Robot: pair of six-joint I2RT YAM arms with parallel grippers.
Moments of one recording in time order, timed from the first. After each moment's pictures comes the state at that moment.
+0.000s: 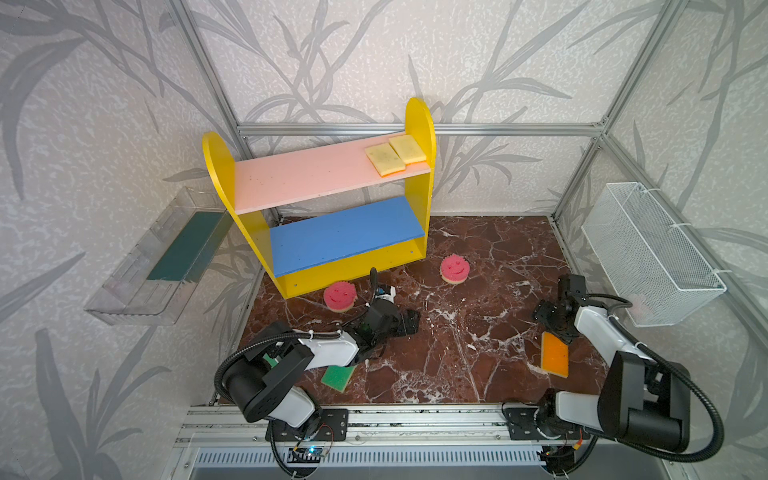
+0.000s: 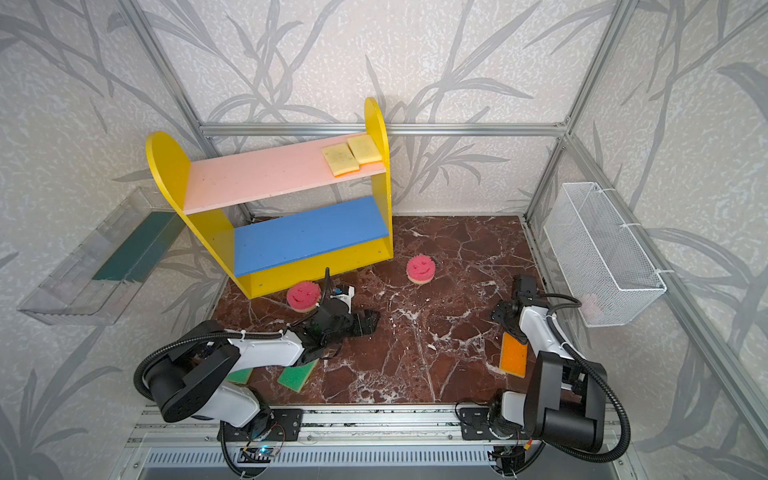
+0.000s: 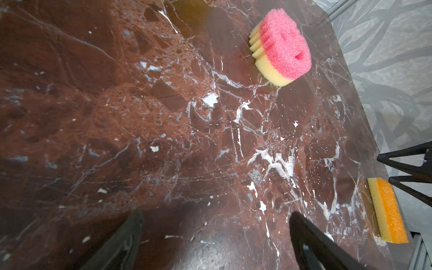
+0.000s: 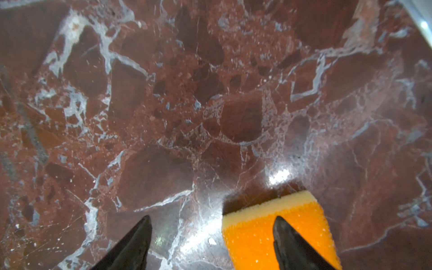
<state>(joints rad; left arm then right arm) -0.75 1.51 0.48 0.41 -0.06 -0.76 -0.23 1.30 0.68 -0.61 0.05 0.50</state>
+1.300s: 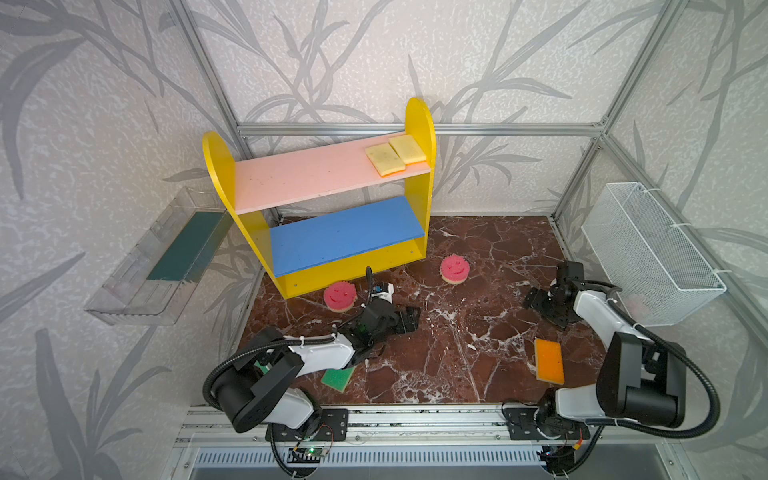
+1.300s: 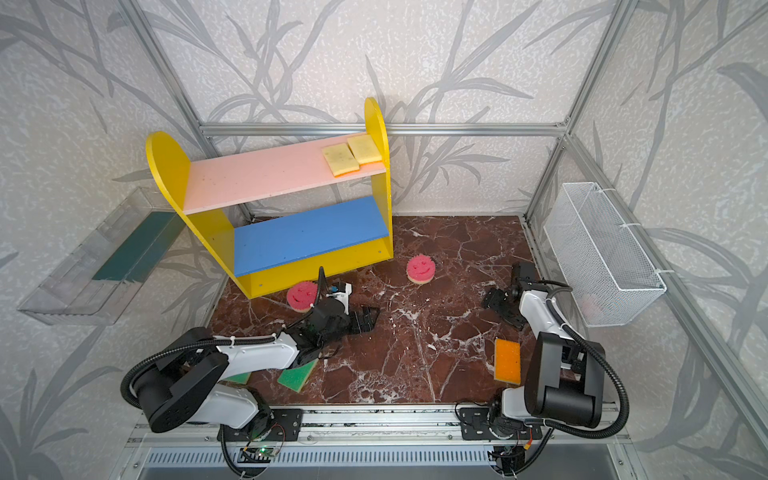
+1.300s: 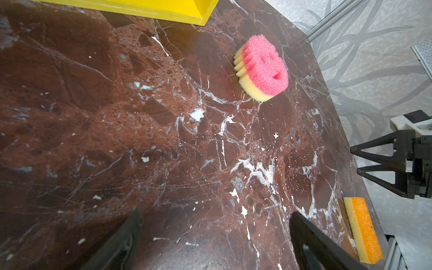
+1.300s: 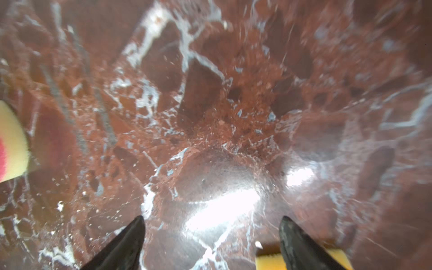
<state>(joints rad) -0.75 1.44 0.46 0.42 -0.06 -0.79 -0.22 1.39 0.83 -0.68 -0.12 0.43</state>
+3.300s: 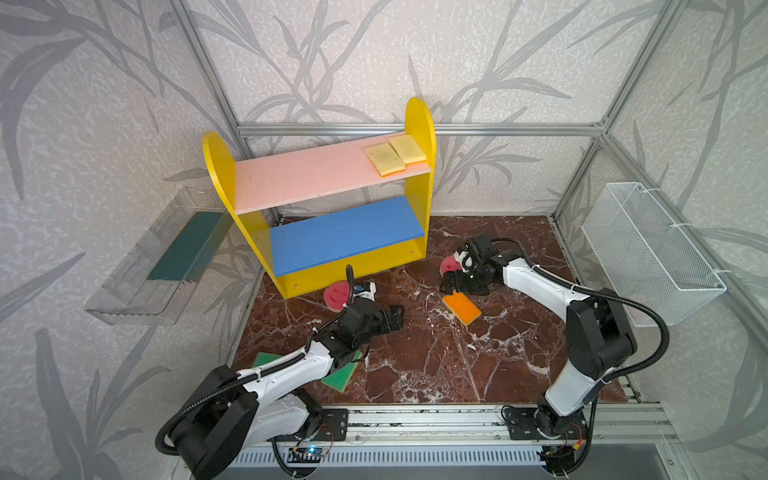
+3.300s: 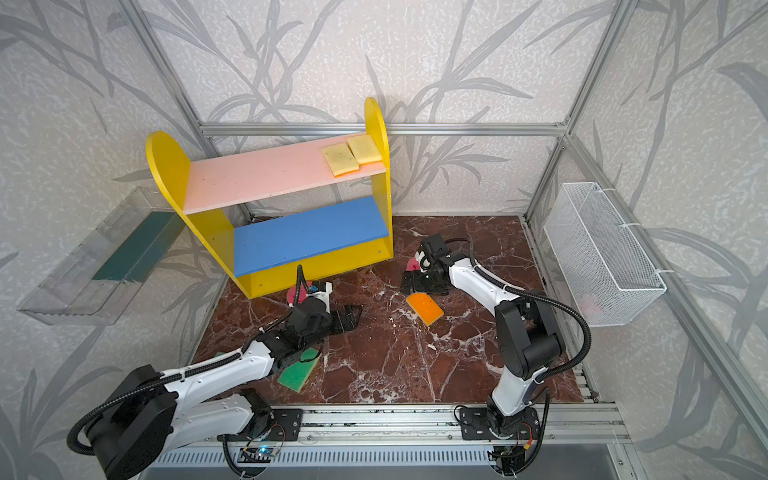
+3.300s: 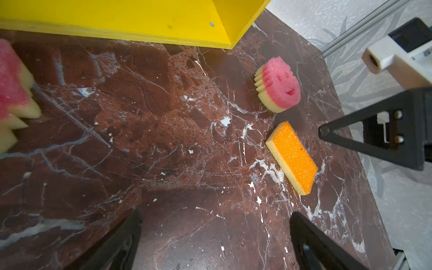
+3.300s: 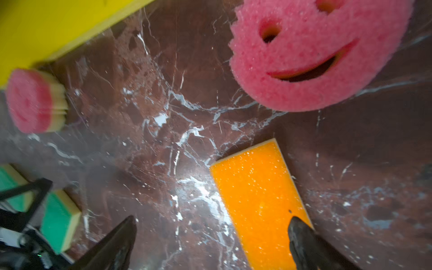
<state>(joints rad) -0.65 1.16 0.44 0.12 -0.08 -0.77 0.42 1.73 1.24 -0.69 -0.25 0.32</state>
